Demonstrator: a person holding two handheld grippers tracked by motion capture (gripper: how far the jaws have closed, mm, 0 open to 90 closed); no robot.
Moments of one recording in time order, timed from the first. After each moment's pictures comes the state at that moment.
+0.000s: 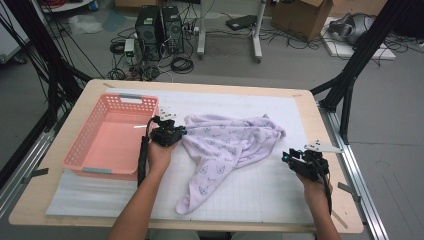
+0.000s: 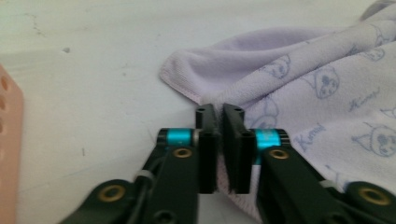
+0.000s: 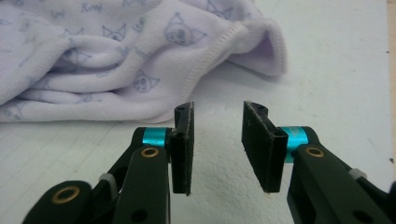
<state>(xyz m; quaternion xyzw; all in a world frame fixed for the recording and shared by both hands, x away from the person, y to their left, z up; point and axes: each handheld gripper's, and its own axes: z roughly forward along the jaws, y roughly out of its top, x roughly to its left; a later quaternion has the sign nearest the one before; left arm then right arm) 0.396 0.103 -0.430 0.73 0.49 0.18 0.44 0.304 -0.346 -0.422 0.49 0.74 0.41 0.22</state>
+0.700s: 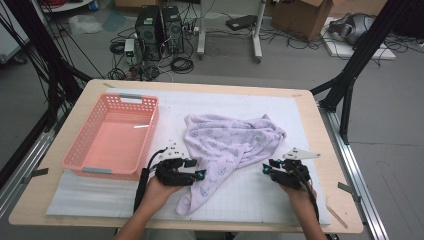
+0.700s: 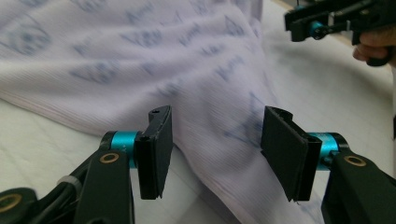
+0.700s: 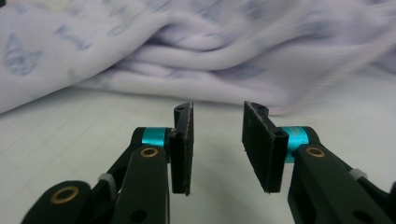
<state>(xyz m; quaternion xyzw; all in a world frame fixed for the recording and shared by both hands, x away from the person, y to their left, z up) 0.291 0.079 -0.439 0.80 0.33 0.05 0.50 0.290 -0.295 -0.436 0.43 0.79 0.41 0.16</state>
